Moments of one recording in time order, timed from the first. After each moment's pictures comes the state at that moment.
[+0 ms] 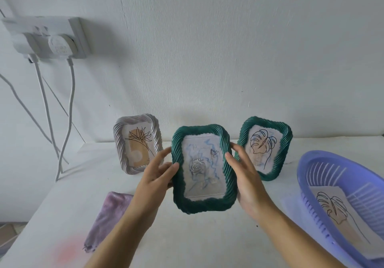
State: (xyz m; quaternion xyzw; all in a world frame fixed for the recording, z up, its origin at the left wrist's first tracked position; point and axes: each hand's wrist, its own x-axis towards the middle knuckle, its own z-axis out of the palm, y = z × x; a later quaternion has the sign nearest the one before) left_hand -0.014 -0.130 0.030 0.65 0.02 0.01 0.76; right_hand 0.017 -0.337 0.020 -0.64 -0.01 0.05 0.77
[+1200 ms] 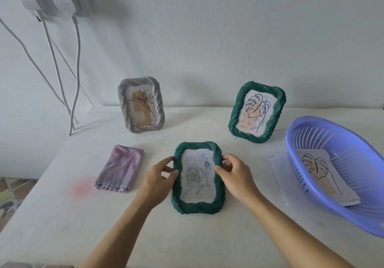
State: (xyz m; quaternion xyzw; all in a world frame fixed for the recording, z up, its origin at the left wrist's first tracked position) left_hand -0.082 -0.140 -0.052 0.86 0.13 -0.02 0.49; right_hand -0.045 -0.363 -0.050 -0.89 0.01 0.06 0.46
